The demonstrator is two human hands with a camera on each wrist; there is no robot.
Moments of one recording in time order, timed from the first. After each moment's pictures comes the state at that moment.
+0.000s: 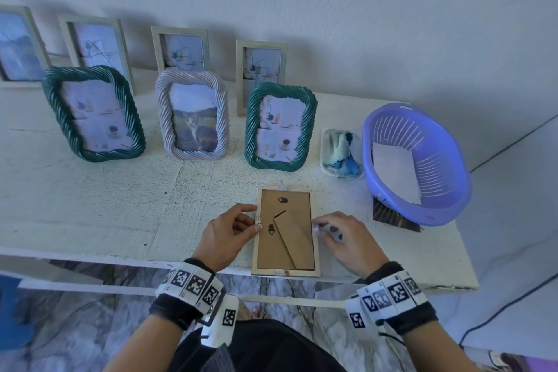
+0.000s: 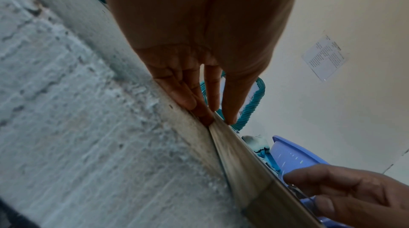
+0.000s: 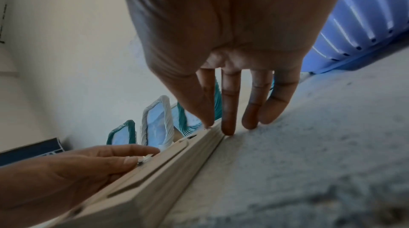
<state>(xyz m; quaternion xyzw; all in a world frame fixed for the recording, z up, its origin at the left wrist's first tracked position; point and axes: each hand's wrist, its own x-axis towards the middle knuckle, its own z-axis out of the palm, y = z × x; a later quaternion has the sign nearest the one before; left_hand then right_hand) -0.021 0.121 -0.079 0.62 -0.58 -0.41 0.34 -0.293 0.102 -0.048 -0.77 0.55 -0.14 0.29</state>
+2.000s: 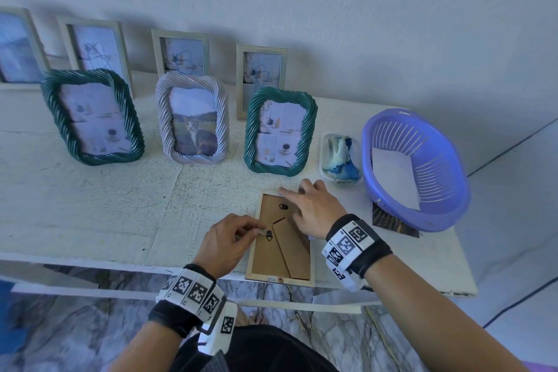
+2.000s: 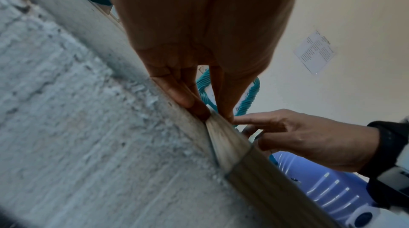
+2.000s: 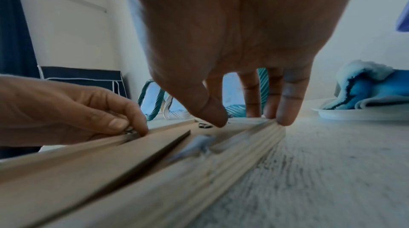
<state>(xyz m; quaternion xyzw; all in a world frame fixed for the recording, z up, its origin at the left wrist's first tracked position) -0.023 0.122 -0.079 0.61 -0.64 -0.36 0.31 -0.231 0.038 -0.030 -0.85 0.50 0.07 0.14</state>
